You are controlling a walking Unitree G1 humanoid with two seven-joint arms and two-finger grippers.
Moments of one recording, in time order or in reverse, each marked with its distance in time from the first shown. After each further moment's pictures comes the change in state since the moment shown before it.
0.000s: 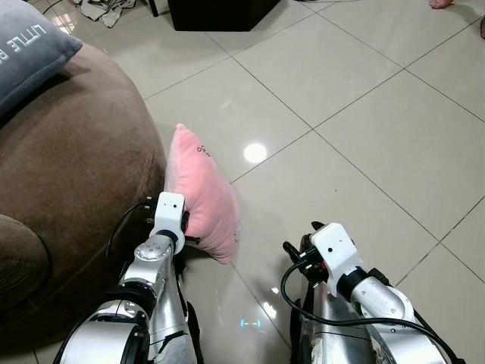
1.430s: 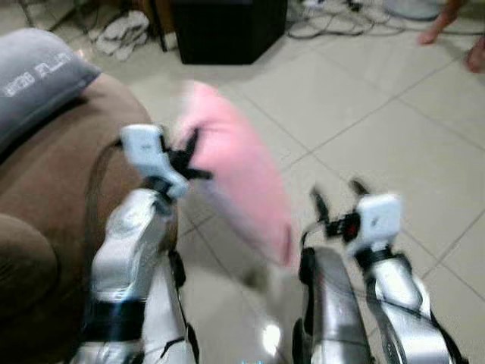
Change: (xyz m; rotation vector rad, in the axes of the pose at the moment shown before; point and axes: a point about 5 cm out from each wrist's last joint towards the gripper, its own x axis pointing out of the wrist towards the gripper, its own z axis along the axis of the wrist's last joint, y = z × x) left arm -0.082 -0.009 0.134 -0.210 -0.645 -0.200; right arm -0.006 -0.039 0.050 0.166 -0.376 -0.396
